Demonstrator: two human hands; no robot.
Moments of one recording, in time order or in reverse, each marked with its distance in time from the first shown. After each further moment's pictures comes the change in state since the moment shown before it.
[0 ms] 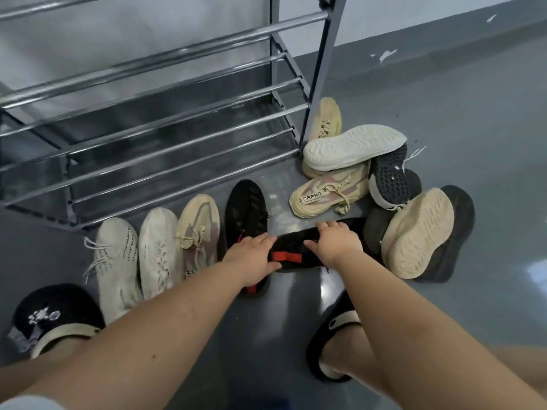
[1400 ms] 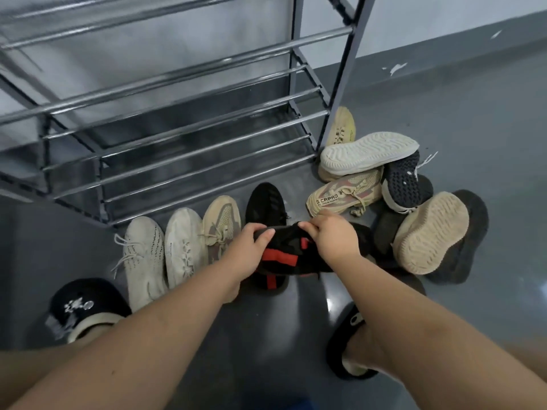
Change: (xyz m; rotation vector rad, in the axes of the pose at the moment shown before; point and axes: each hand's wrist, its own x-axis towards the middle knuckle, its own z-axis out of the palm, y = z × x) left_hand -0.047 -0.031 -0.004 -0.840 0.362 -0.192; right_hand -0.026 -0.048 -0.002 0.240 0.382 -0.182
